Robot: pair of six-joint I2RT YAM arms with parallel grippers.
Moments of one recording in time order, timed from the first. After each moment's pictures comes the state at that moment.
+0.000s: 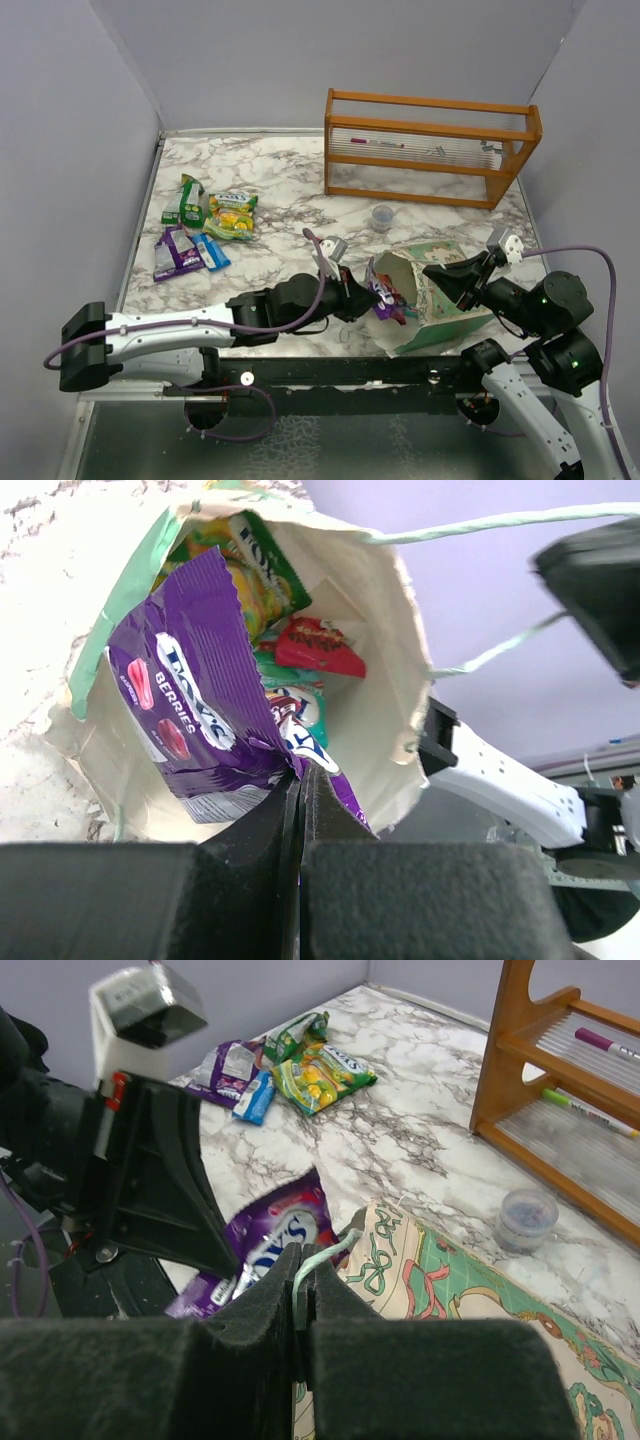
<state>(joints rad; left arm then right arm) -1.31 1.12 0.72 0.15 -0.26 -0.89 0.40 0.32 0.79 -0.49 -0.51 0.10</state>
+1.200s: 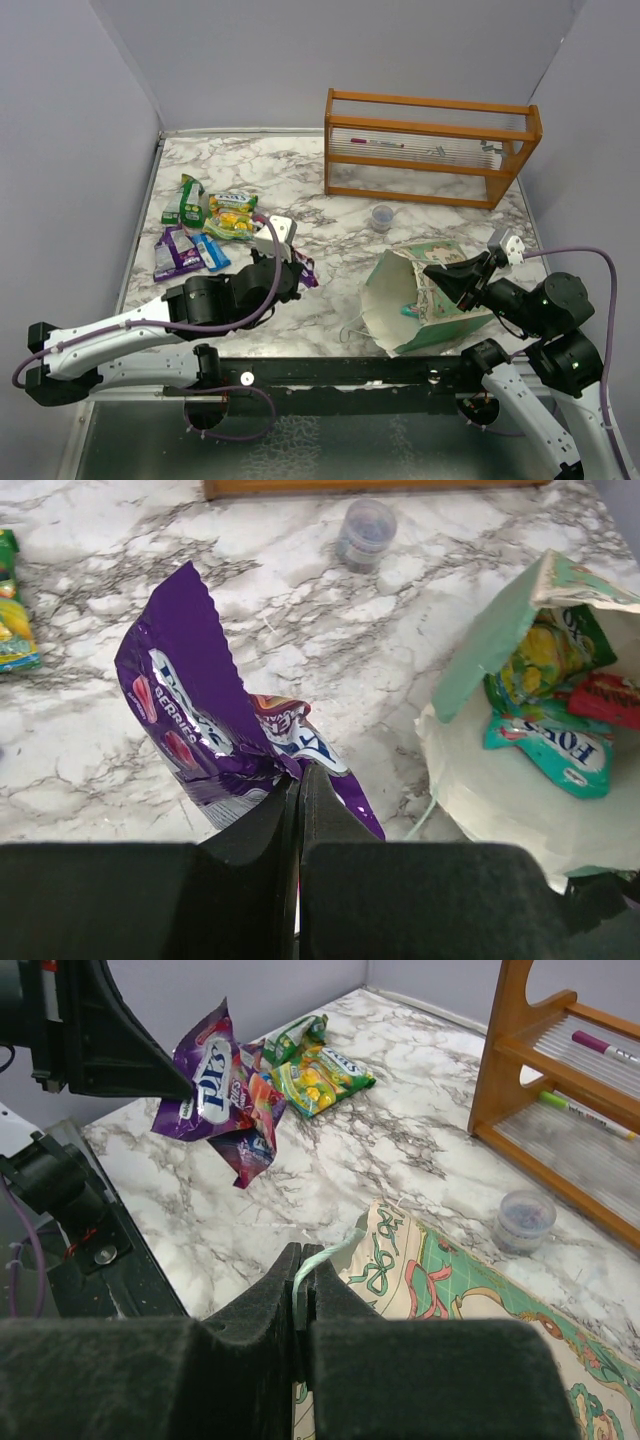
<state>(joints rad) -1.29 0.87 1.02 -0.70 -0.71 -0.65 0.40 0.31 0.79 -0.49 -0.50 0.10</state>
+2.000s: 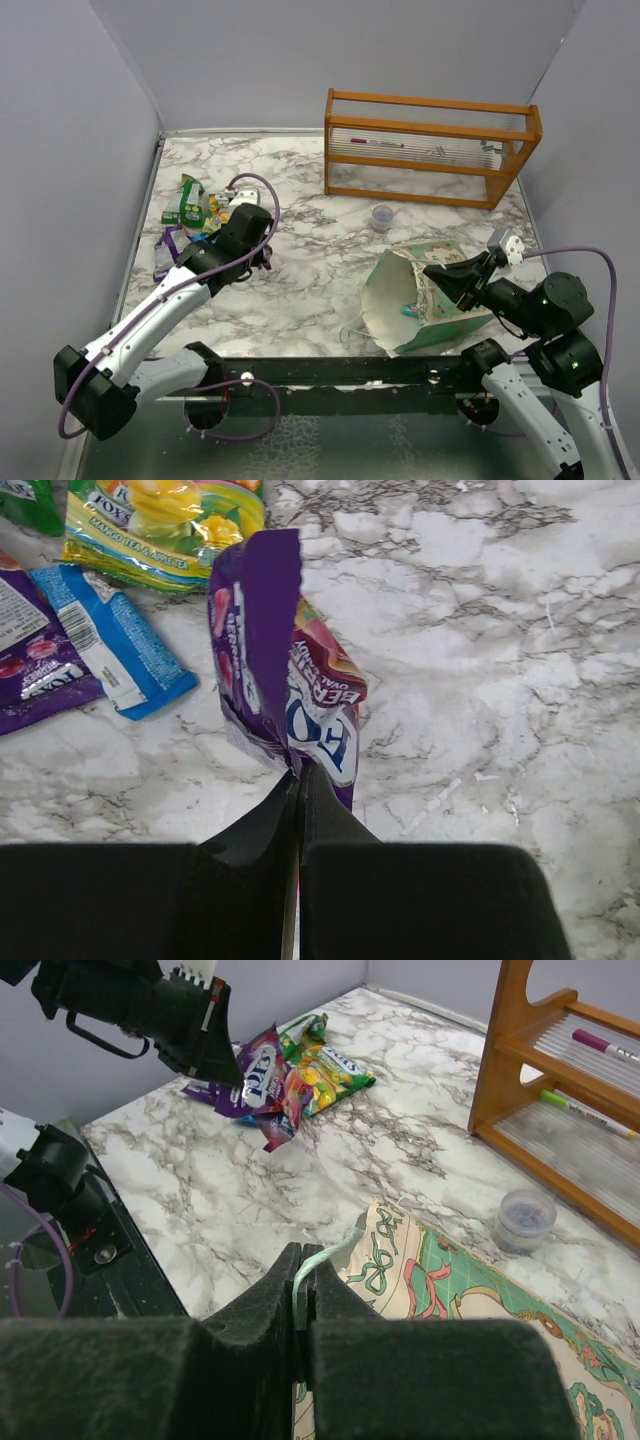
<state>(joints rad) -0.66 1.02 0.94 -0.74 -0.45 -0.51 0.40 0.31 0.79 -0.49 -0.50 0.10</state>
